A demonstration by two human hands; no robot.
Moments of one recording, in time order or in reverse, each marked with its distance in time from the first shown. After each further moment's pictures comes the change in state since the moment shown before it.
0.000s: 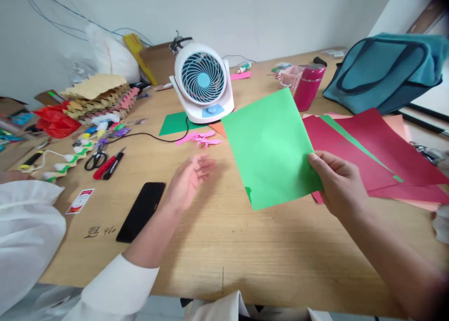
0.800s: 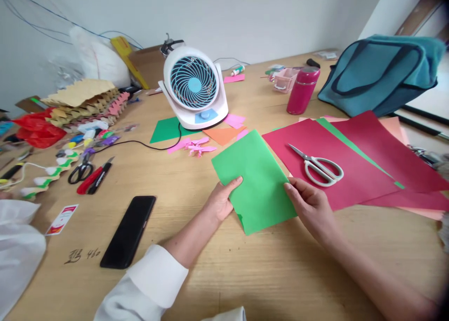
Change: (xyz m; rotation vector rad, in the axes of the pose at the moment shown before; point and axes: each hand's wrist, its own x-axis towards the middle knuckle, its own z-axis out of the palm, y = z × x) left_hand 0.024 -0.070 0.075 -0.484 -0.040 -0.355; right_hand -0.018 0.036 0.023 -0.007 -0.149 0.120
